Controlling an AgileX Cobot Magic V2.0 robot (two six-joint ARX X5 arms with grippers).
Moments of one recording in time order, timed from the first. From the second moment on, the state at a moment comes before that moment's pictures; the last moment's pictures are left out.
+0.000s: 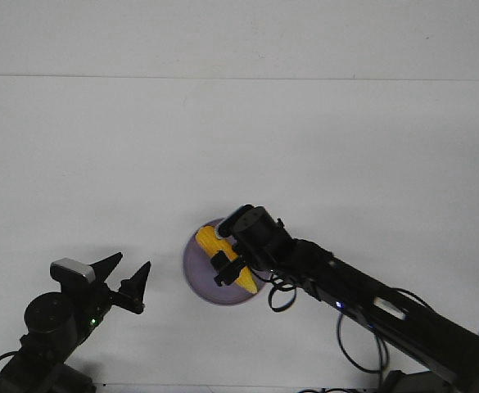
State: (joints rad) left arm -0.40 0.38 0.48 -0.27 0.06 -0.26; right arm 0.84 1.49 1.17 -0.50 -0.02 0.16
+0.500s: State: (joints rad) left arm -0.40 0.38 0.48 -0.27 0.06 -0.26; right arm 0.84 0.65 0.98 -0.62 0.38 0.08
